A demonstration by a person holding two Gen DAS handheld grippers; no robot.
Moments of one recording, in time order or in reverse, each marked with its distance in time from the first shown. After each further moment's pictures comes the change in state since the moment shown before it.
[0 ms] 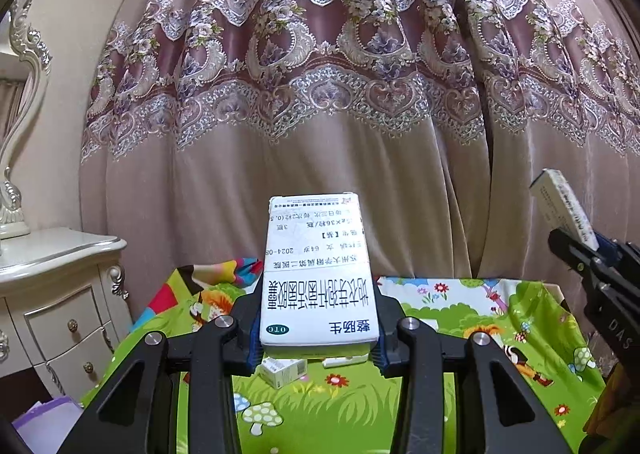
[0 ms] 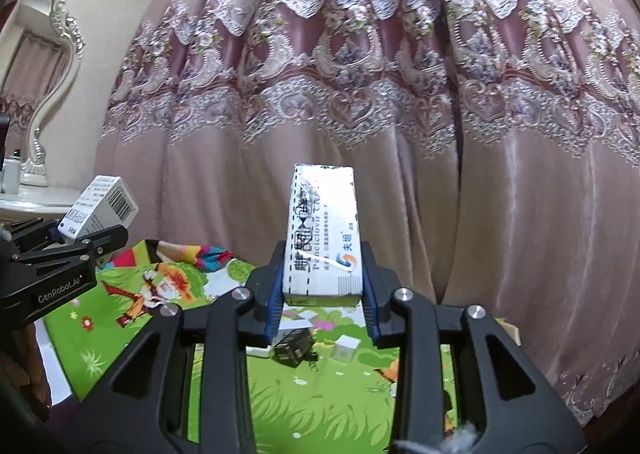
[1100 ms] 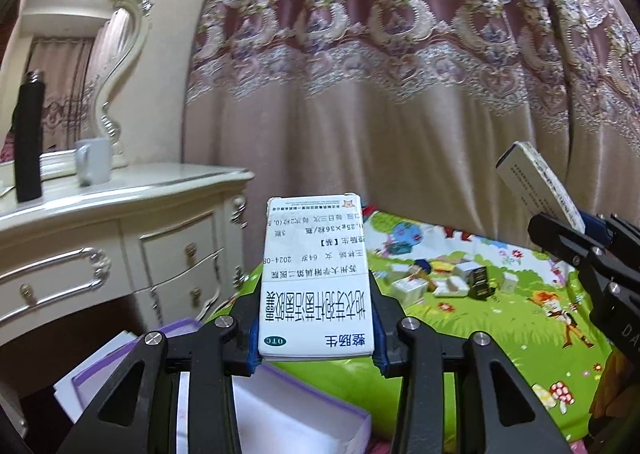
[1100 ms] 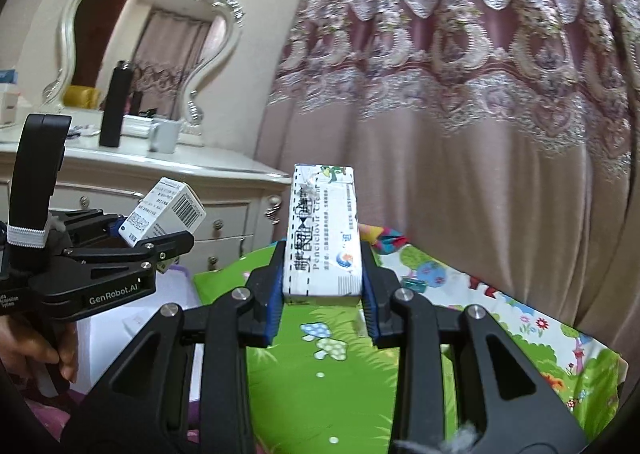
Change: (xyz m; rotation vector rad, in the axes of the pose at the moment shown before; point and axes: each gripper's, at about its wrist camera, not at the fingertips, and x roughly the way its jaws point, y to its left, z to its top) left arm -0.098 0.139 -0.054 -0.128 0.158 0.270; right arm -0.028 0.153 0.004 -0.158 0.075 0.568
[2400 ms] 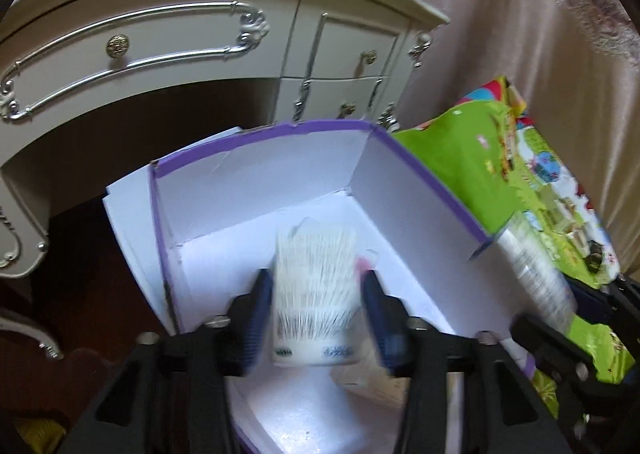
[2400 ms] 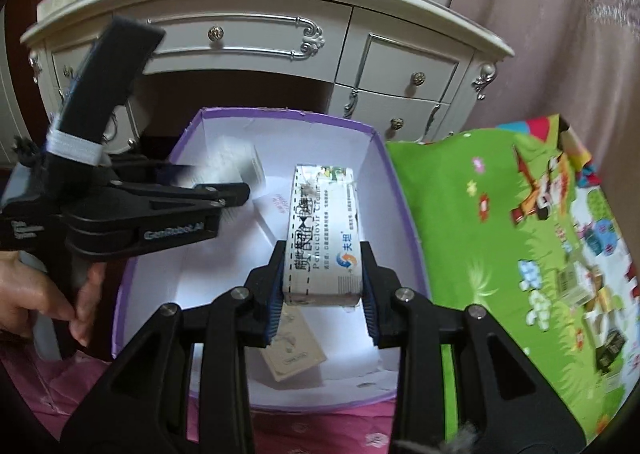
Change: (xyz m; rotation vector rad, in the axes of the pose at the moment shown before) left arm 0.043 0.151 -0.121 -0.397 0.522 0.337; right arm 0.125 0.156 -0.073 -0.215 0.515 0.561
